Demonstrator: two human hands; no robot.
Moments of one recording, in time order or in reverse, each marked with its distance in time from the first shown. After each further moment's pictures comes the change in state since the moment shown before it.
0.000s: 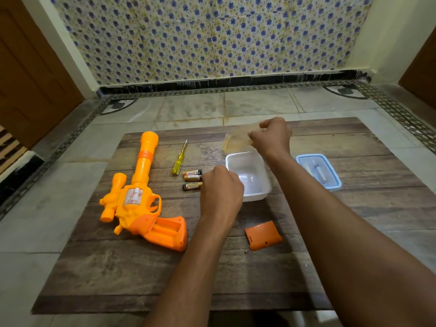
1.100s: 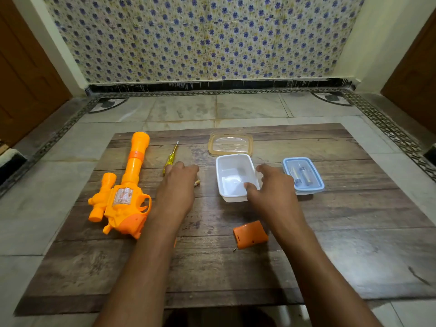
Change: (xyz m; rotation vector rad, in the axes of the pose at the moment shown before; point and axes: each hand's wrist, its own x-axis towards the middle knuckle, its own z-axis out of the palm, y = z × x) left_hand 0.041 -0.061 -0.032 0.497 -0.158 0.297; right_hand -0.128 0.007 -0.058 -0.416 -0.121 -0.136
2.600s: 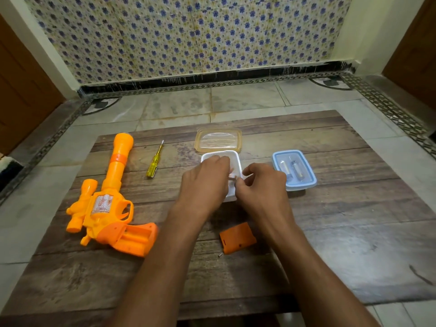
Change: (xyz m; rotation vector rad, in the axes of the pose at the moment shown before) left_hand 0.005 0.089 -0.008 0.013 -0.004 0.202; right_hand 0.018 0.027 0.016 0.155 0.109 -0.036
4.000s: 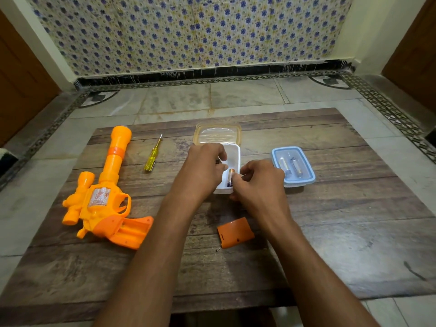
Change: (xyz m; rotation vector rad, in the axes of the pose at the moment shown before) left_hand 0.013 -0.016 0.009 -0.498 0.100 -0.076; right_hand 0.000 0.003 0.007 0.126 -0.042 0.033
